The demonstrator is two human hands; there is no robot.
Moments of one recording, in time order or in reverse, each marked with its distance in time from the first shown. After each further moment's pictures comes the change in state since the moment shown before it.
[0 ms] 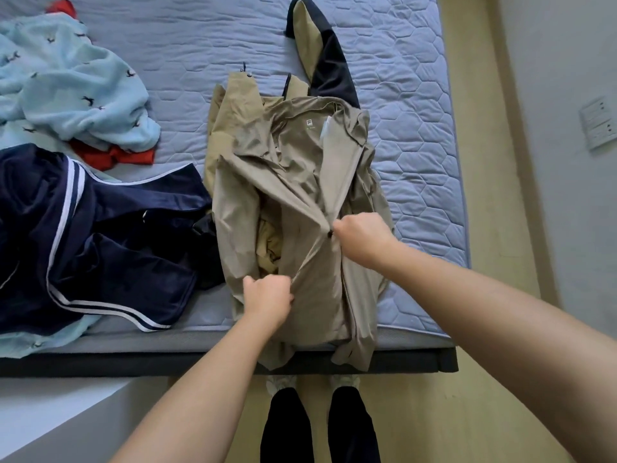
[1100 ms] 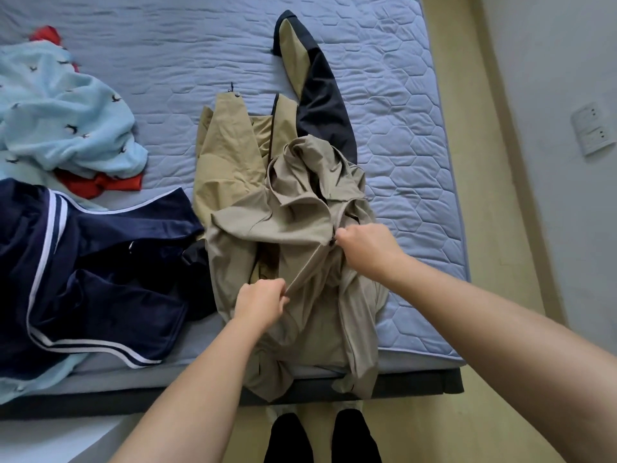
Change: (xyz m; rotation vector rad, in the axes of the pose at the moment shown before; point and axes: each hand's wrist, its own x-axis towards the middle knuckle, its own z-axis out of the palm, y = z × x) left_hand 0.052 -0.007 -0.016 -0.114 0.029 0.090; right_hand 0.014 0.035 0.003 0.077 0.077 0.066
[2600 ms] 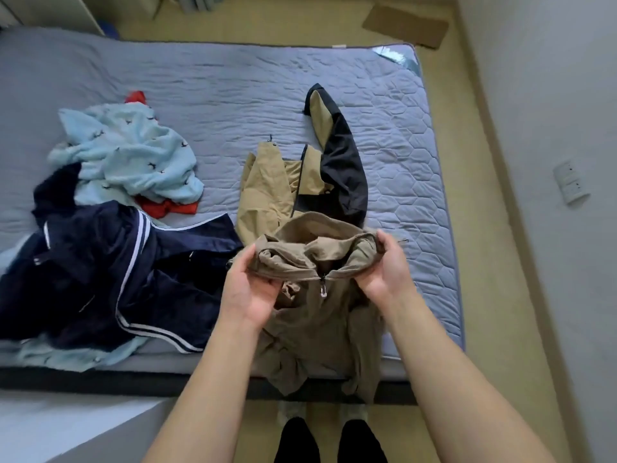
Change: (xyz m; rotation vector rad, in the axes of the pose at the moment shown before) left_hand -0.144 0.014 -0.160 -2.371 0.222 -0.247; right_hand -0.078 -0.076 -0.139 2.641 0.305 0.691
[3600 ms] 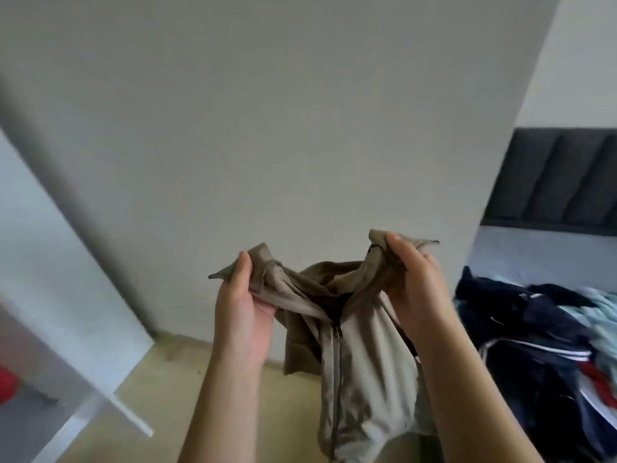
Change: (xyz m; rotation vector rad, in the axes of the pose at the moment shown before) left_hand -0.660 -0.230 -0.092 -0.625 0.908 1.656; right_hand -0.553 0.125 0.000 -0.928 -1.564 0.661
